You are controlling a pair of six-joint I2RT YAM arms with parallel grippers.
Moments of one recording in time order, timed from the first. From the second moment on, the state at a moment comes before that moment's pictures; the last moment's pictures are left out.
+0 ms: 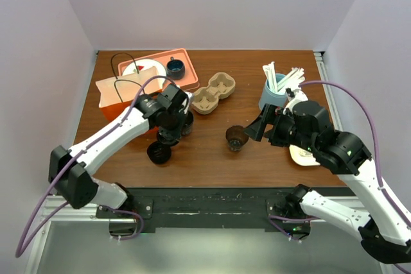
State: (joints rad) left arm -0.67 1.43 1.25 -1.02 -0.03 -0.34; right arm 0.69 0.85 1.26 -1.03 0.07 0.81
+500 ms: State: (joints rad) left arm -0.67 1.12 1.20 -0.23 0.66 -0.71; right arm 0.69 0.65 1.02 -0.40 -0.18 1.00
